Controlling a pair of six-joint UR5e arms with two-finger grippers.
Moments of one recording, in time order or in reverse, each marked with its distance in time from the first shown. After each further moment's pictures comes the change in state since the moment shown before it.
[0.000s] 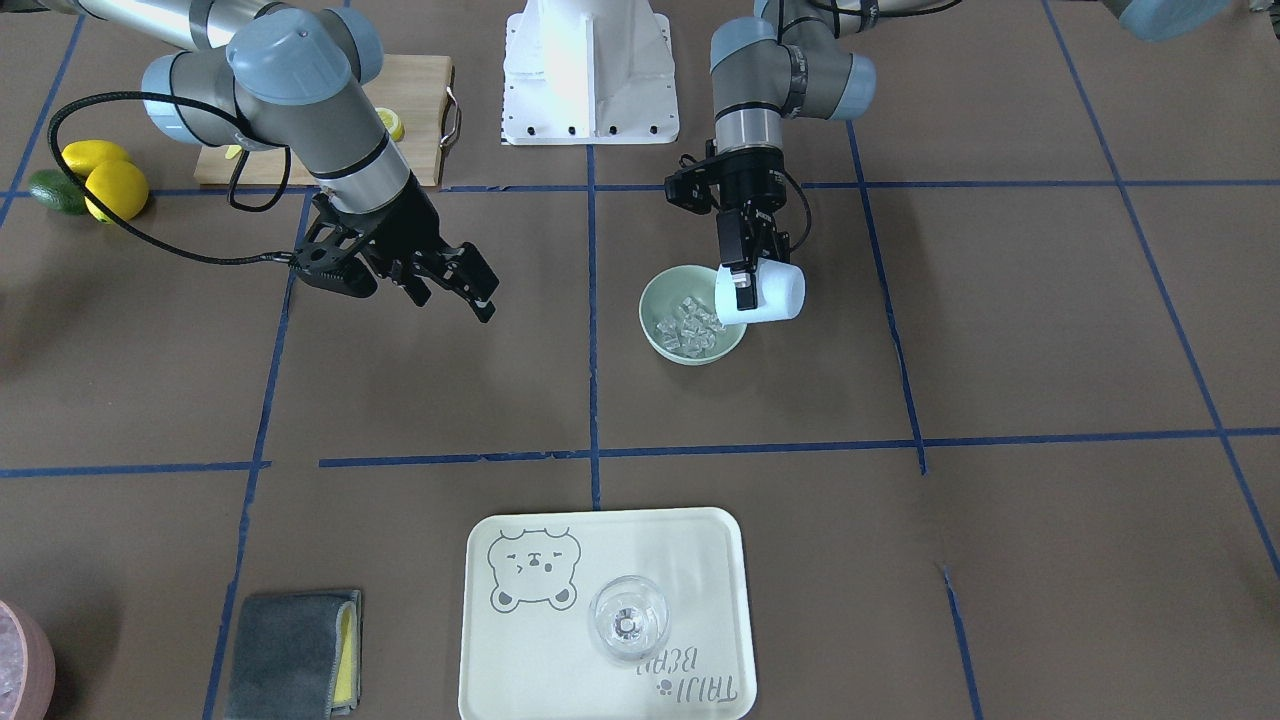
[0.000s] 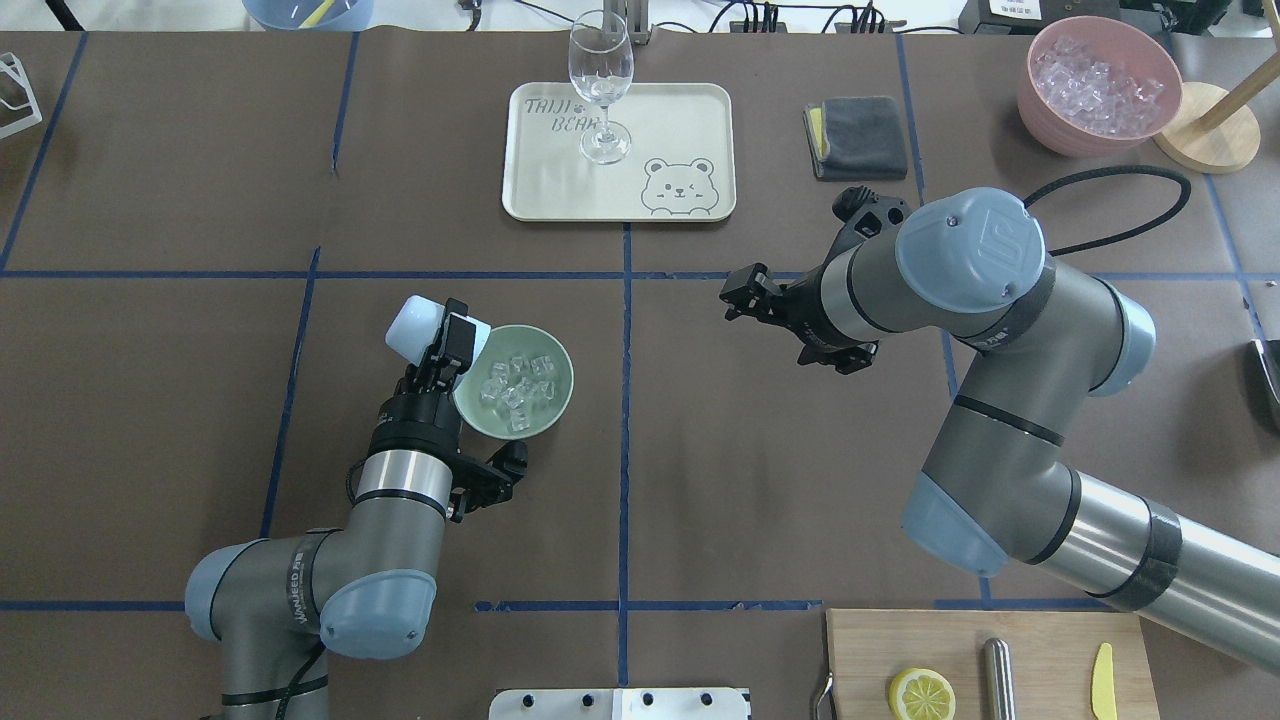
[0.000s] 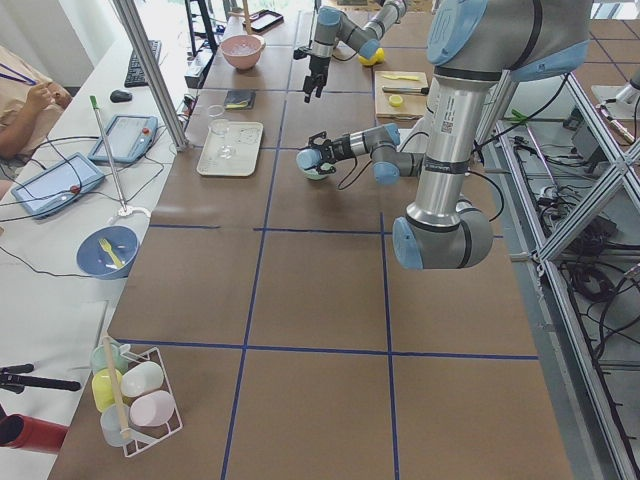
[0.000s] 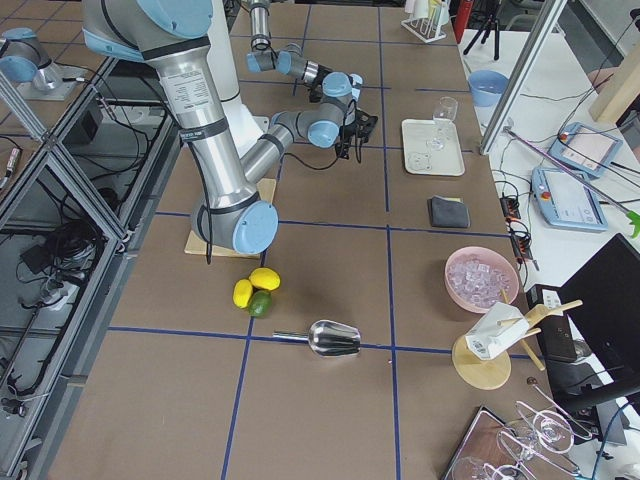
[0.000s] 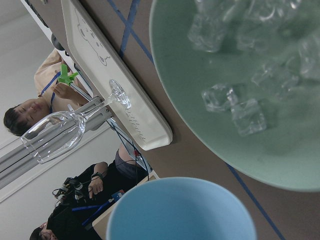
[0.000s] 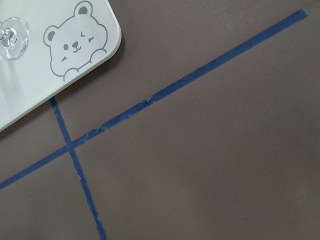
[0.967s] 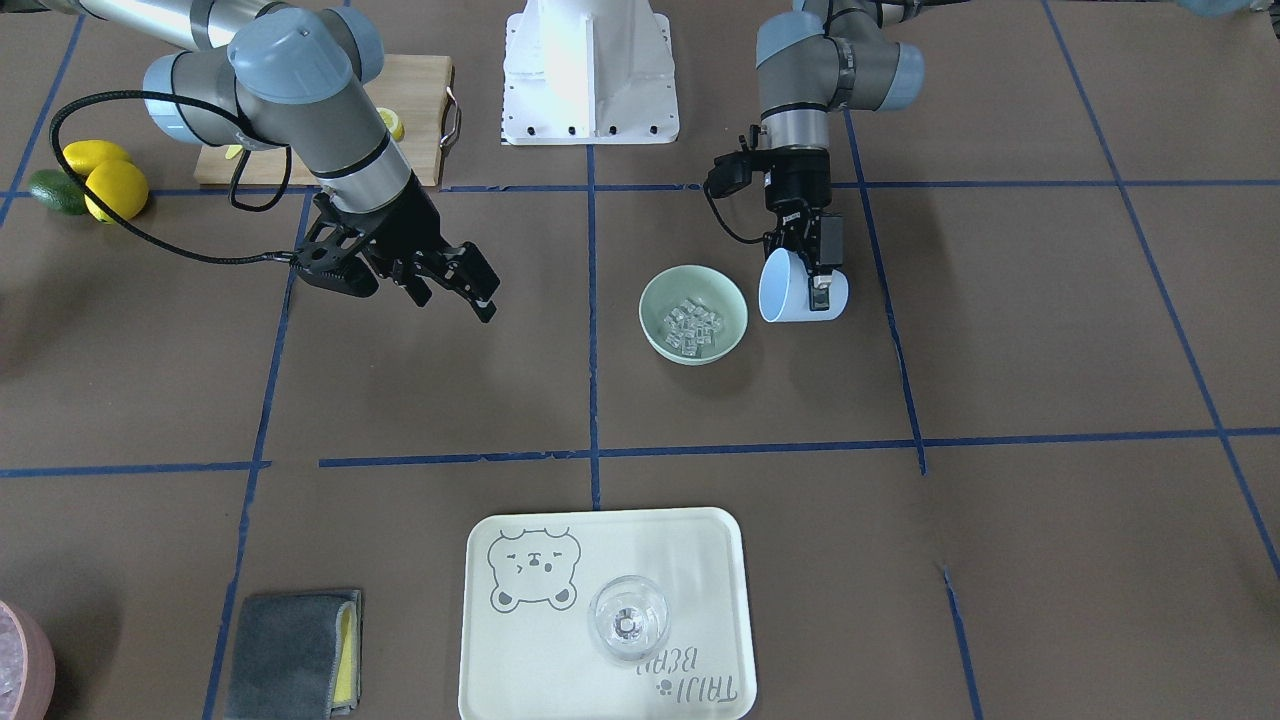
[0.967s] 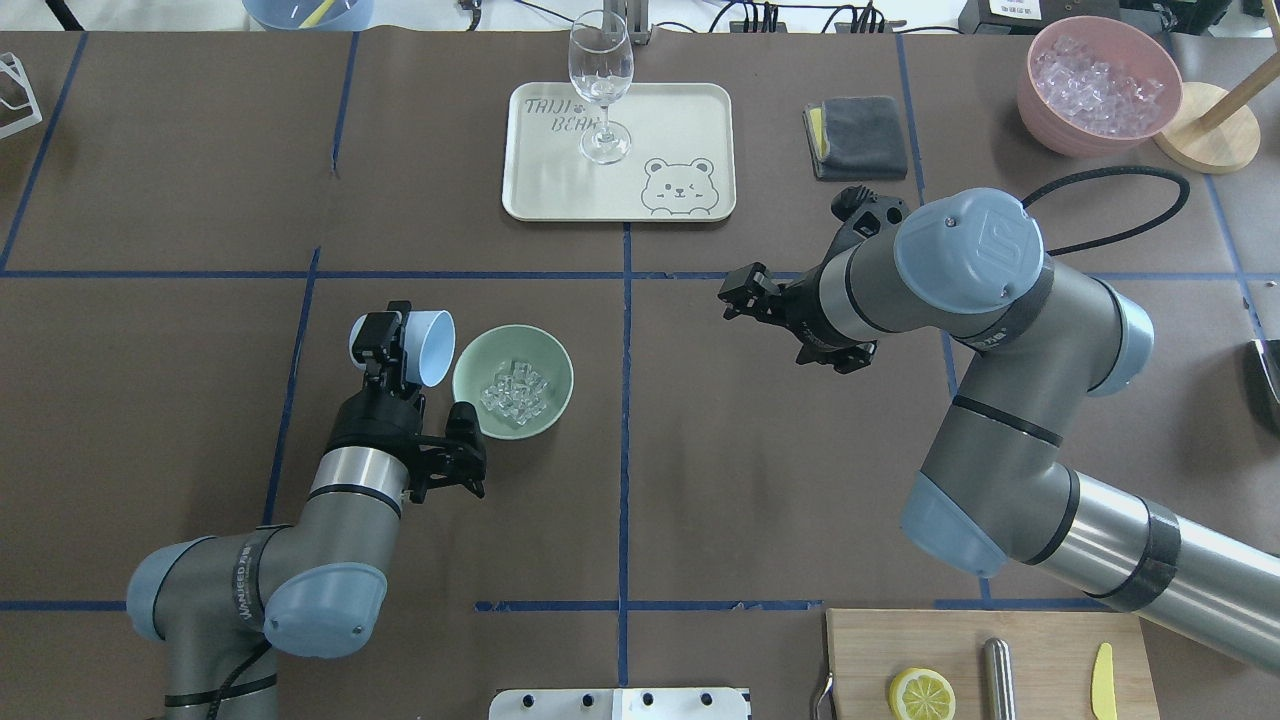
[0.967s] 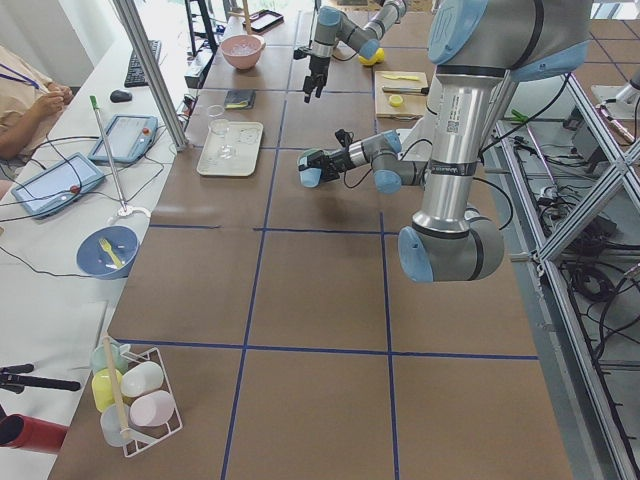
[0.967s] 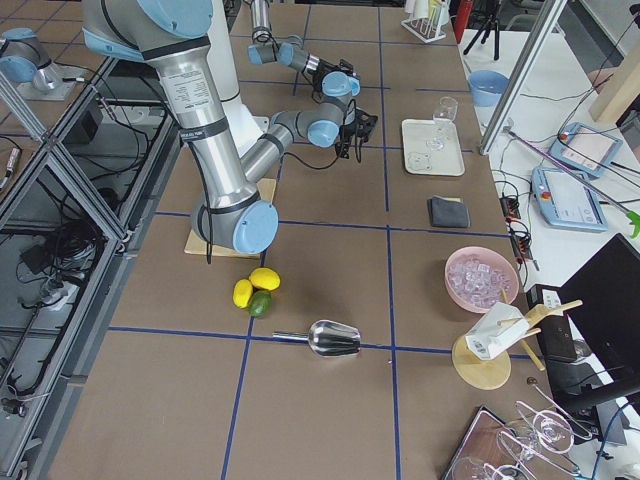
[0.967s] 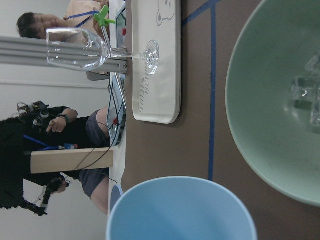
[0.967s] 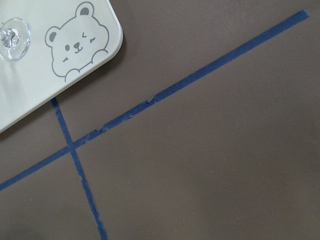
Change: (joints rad) left arm -0.031 0.167 -0.113 0.002 -0.173 -1.094; right arm -0.002 0.000 0.000 0.001 -0.007 0.000
